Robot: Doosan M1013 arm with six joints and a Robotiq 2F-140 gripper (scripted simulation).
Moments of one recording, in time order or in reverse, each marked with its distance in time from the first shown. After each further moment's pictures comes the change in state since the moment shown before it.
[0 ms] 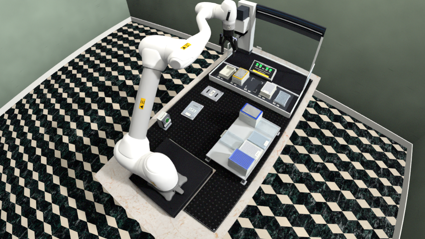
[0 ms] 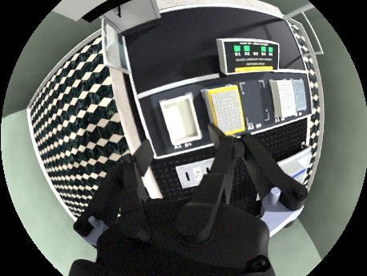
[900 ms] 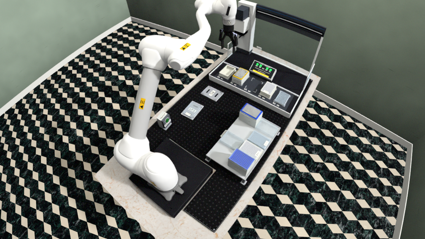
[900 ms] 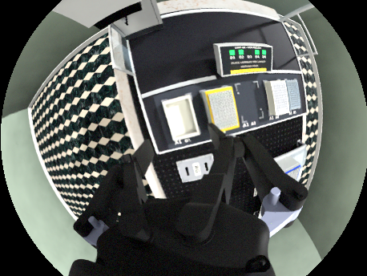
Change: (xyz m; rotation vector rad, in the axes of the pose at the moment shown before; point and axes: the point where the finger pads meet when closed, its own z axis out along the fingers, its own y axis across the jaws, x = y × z) arm 0.000 0.000 -0.039 0.000 0.000 0.000
